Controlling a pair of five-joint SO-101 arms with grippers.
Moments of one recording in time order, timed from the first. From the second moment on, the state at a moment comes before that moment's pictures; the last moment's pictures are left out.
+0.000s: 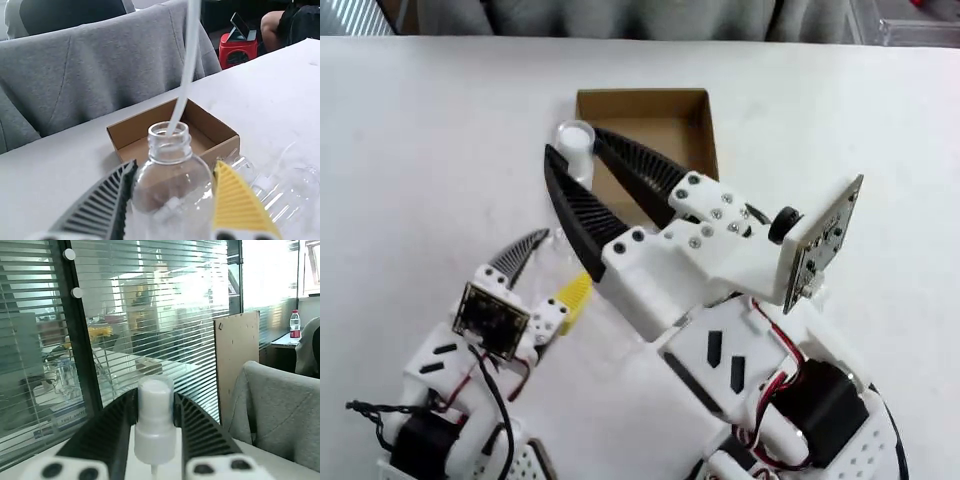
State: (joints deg) left arm 17.8 -104.0 73.7 53.2 -7.9; right arm -46.2 -56.6 16.6 38.1 -7.4
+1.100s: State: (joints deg) left arm 17.8 -104.0 73.7 53.2 -7.9; right arm -43.0 -50.8 27.9 36.0 -7.4
